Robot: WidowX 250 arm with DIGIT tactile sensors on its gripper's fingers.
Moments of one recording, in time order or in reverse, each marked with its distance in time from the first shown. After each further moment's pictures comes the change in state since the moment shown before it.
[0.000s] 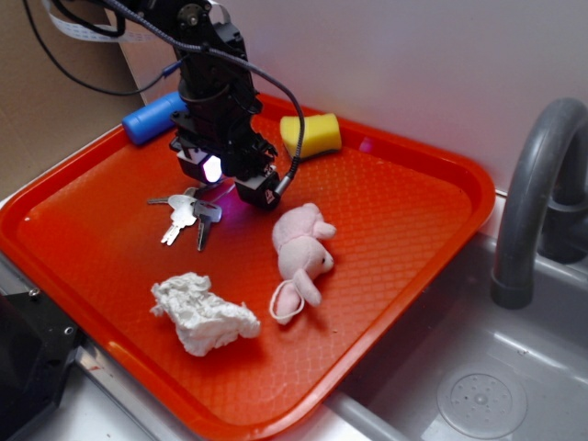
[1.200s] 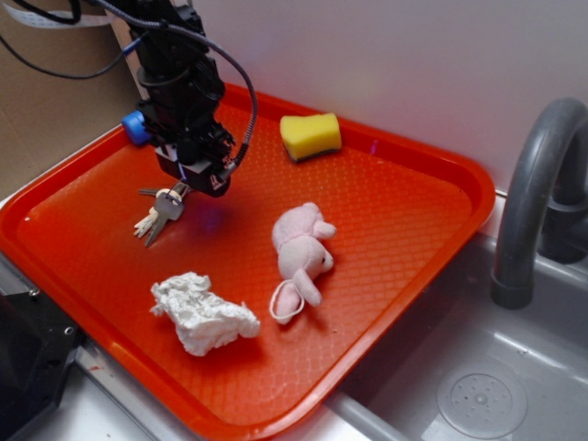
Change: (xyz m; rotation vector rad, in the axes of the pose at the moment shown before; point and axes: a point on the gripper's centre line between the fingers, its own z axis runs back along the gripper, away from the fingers) arm -0.018 0.019 0.025 -0.059 0.040 -0.060
